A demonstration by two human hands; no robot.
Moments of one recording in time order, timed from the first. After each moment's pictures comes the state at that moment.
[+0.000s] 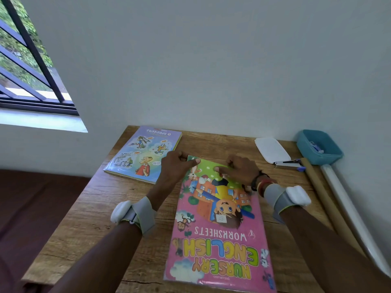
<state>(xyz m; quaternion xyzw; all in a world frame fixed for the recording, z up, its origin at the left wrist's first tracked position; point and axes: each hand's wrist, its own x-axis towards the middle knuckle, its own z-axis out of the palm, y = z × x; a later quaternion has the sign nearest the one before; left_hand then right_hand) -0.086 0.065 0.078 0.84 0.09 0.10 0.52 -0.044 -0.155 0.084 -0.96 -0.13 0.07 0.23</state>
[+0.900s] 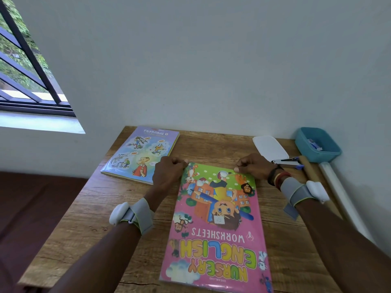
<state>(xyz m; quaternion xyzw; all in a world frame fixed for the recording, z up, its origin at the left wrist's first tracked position) -0.082 0.073 0.060 0.84 0.17 0.05 0.51 -0.018 -0.212 0.081 -0.92 -0.16 0.17 0.32</state>
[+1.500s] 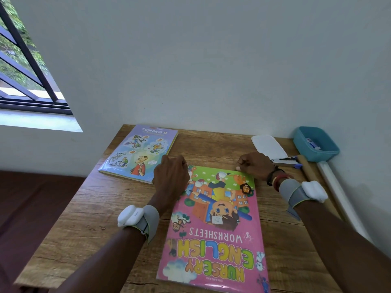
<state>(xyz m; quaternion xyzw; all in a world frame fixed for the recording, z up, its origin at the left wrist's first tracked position) -0.098 0.053 0.052 0.96 0.06 0.23 0.15 -0.025 -0.210 0.083 -0.97 -0.14 0.08 0.20</state>
